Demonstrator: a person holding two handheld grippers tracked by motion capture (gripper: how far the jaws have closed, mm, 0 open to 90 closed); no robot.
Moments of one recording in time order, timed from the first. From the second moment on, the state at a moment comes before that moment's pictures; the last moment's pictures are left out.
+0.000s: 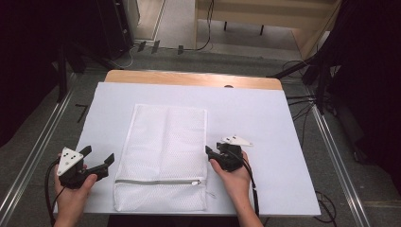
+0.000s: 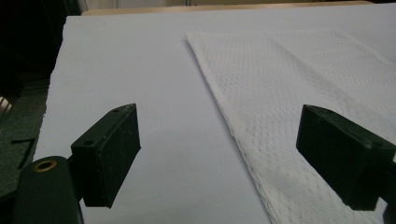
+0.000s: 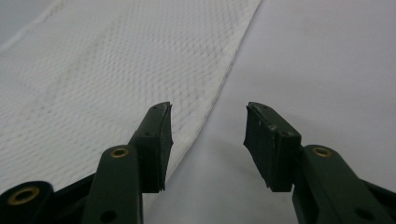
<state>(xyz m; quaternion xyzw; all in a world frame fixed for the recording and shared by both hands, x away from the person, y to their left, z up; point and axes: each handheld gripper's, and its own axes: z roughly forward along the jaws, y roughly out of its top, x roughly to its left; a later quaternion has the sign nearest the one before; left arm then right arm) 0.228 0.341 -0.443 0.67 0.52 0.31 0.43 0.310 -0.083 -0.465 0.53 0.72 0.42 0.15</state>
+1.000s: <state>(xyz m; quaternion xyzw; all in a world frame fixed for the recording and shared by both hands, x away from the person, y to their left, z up) 0.229 0.337 -0.447 0.67 0.53 0.31 0.41 0.312 -0.072 -0.476 0.53 0.73 0.37 0.21</state>
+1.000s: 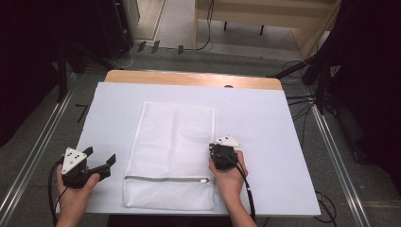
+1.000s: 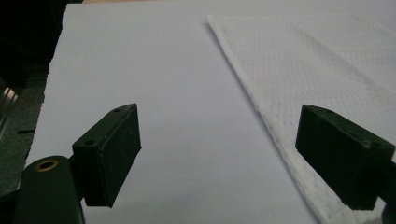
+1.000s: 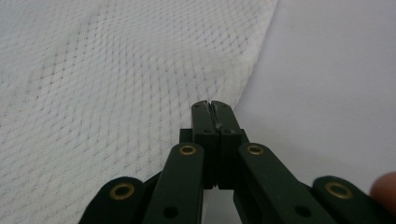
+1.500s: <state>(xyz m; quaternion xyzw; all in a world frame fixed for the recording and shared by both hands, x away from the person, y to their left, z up) 0.229 0.331 -0.448 0.68 0.53 0.30 0.41 0.339 -0.116 -0.476 0.50 0.75 0.35 0.23</state>
